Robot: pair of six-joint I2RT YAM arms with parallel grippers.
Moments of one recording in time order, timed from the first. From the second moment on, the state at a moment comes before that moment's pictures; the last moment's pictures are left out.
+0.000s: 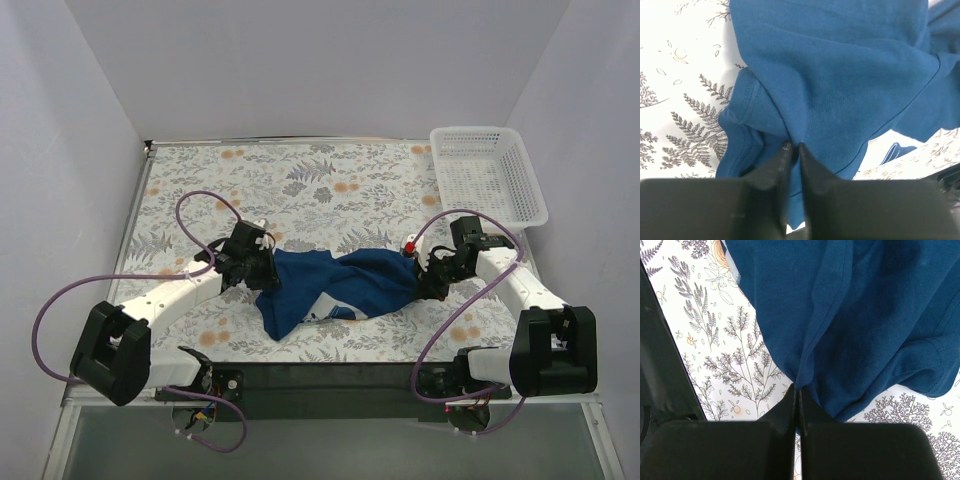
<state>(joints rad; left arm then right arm) -0.52 1.27 0.73 -0.43 0.12 -0.62 0.10 1.27 0.75 -0.87 -0.73 -1.00</state>
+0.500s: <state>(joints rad) -0.52 1.29 0.82 -0.46 0.04 -0.59 0.10 1.27 0.75 -0.87 -0.73 -1.00</state>
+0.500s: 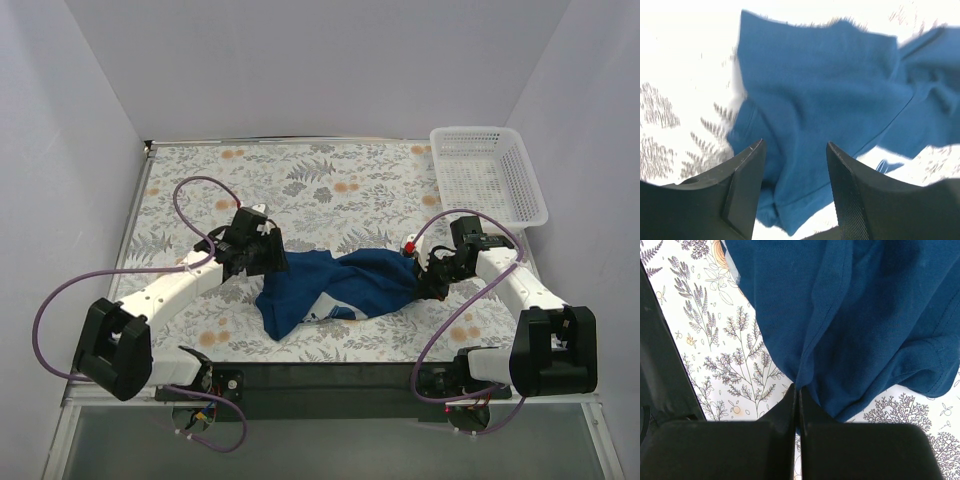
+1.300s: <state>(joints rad) -0.49 1.56 0.93 -0.39 0.00 -0.53 0.10 1.30 0.75 -0.87 -0.75 -1.00</state>
